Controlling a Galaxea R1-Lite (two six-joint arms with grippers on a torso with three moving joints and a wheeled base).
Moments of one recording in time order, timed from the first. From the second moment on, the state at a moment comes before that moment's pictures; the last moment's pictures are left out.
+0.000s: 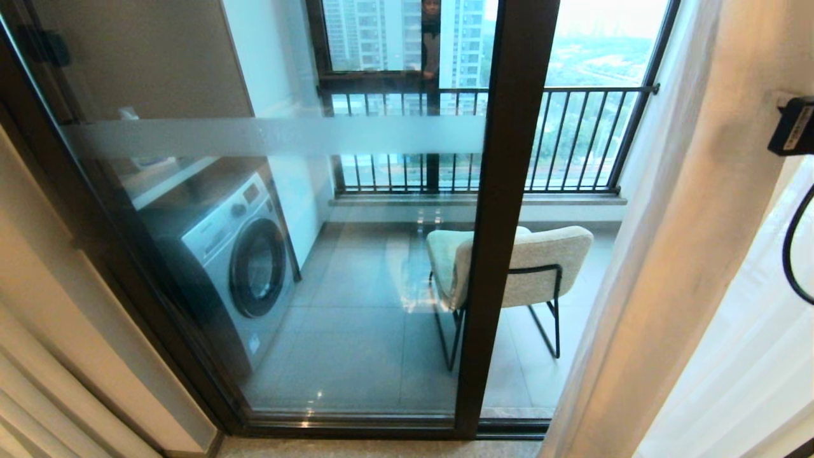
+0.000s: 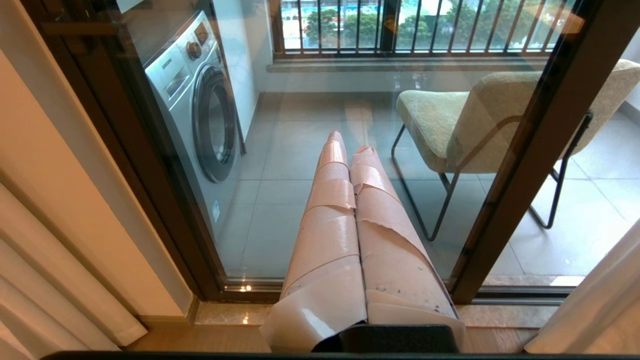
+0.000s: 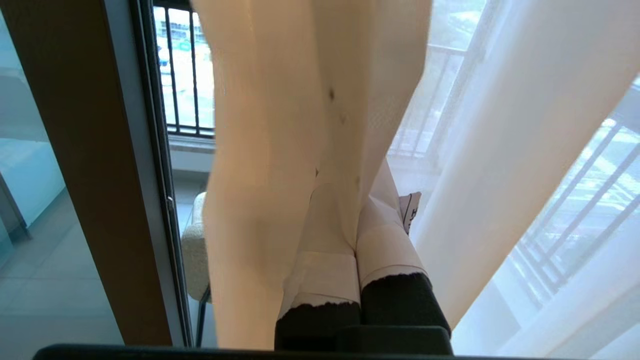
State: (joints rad) left arm 0.00 0.00 0.00 0.00 0.00 0.00; right arm -0.04 1.40 -1.00 -0.58 -0.06 -0.16
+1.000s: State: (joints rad) left arm 0.00 0.00 0.00 0.00 0.00 0.00; right arm -0.04 1.40 -0.98 -0.72 -0.05 -0.15
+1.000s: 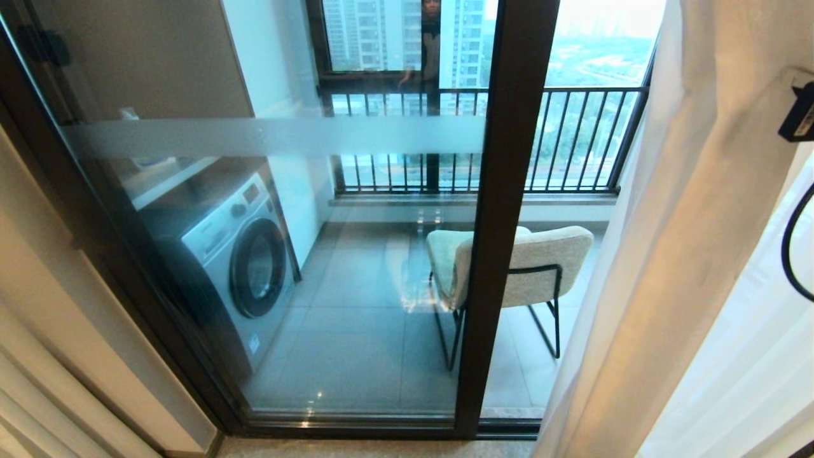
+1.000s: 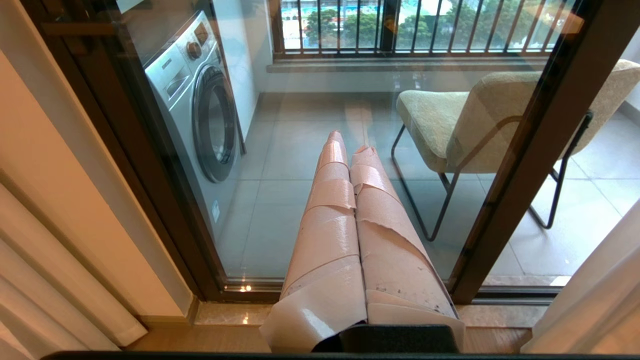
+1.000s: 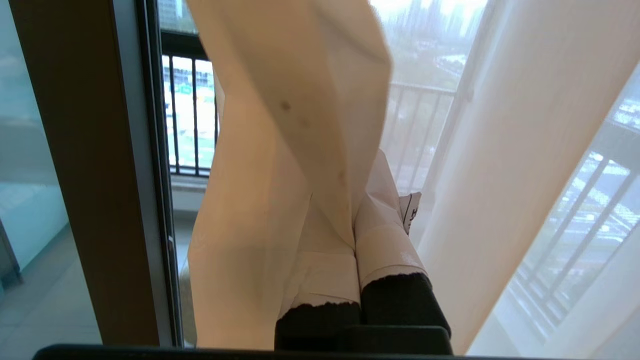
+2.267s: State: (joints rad) left arm 0.00 0.00 0.00 0.00 0.00 0.00; right arm -0.04 1.53 -1.10 -0.78 -0.05 -0.15
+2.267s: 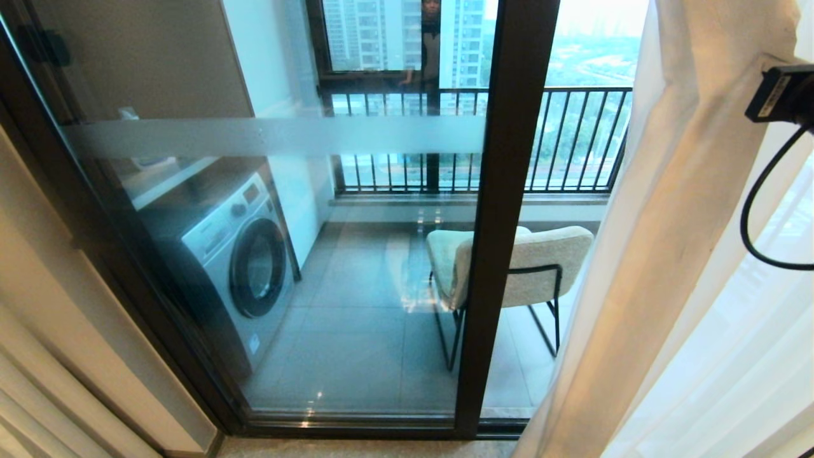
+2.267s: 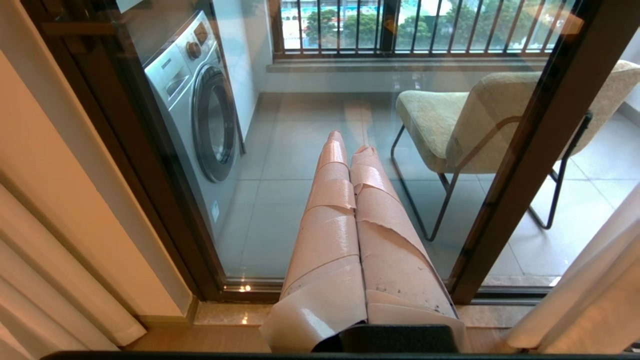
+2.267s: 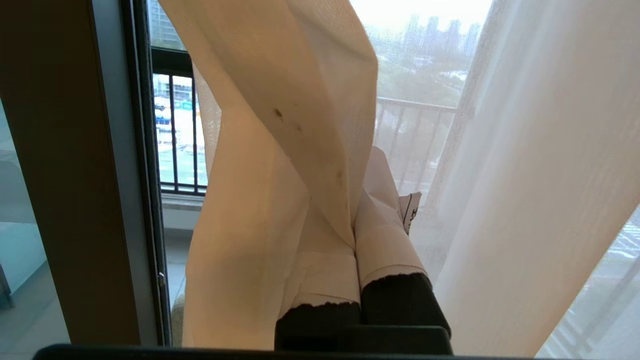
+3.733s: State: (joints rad) left arm 0.00 0.00 0.00 0.00 0.00 0.00; right arm -0.04 1.54 -1.10 -0.78 -0.06 -0.15
